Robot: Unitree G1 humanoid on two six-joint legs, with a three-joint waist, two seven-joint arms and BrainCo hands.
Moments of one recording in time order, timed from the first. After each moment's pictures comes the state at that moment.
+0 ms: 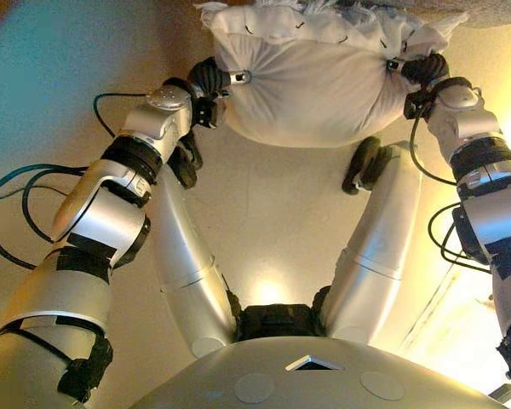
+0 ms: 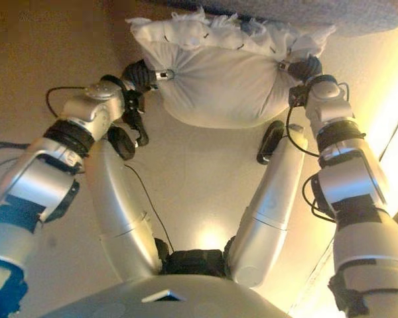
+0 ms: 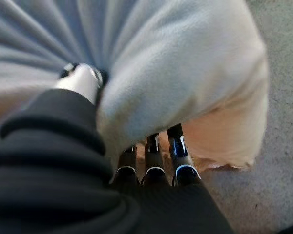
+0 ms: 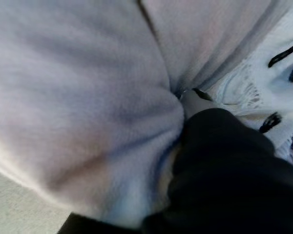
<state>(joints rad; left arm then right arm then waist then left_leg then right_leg) -1.05 0.44 -0.66 0.91 -0.76 0.18 -0.12 -1.04 -0.58 0.47 1.16 0.57 0.05 0.05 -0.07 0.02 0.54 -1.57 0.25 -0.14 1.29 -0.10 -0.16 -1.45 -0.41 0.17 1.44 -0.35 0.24</state>
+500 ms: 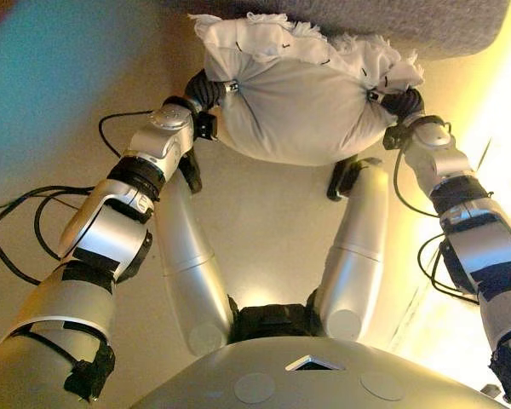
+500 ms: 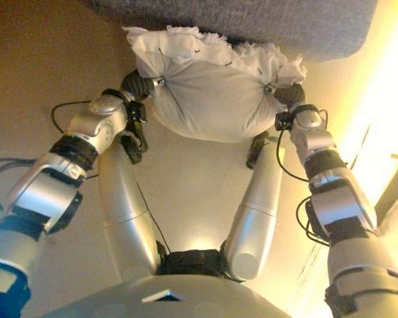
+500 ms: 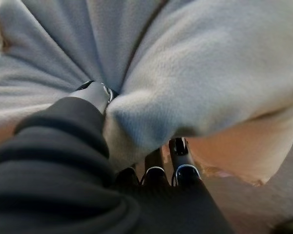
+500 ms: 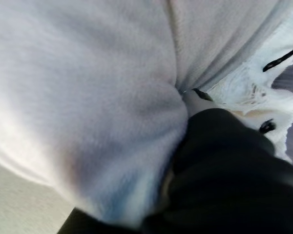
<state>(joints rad) -0.88 0.46 -0.55 0.75 -0.69 0.10 0.00 -0.75 -0.54 0.37 0.83 0.60 -0.06 -0.05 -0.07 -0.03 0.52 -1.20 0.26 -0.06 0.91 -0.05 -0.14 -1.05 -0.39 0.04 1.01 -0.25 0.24</state>
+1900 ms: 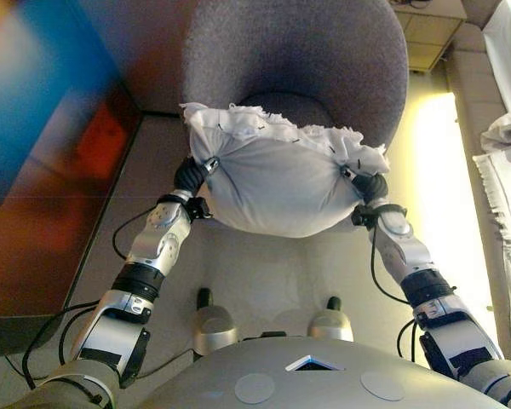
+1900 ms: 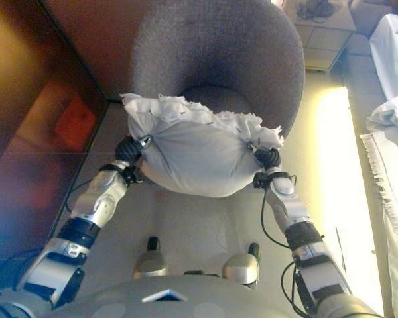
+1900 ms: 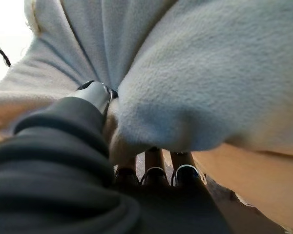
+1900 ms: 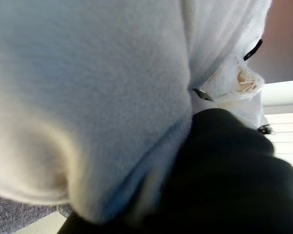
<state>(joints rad) -0.24 0.37 -0.28 0.38 -0.62 0.02 0.06 -0.21 -0.40 0.27 0.44 0.58 -0.03 -0.11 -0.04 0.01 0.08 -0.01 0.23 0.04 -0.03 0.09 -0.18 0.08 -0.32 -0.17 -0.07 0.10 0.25</state>
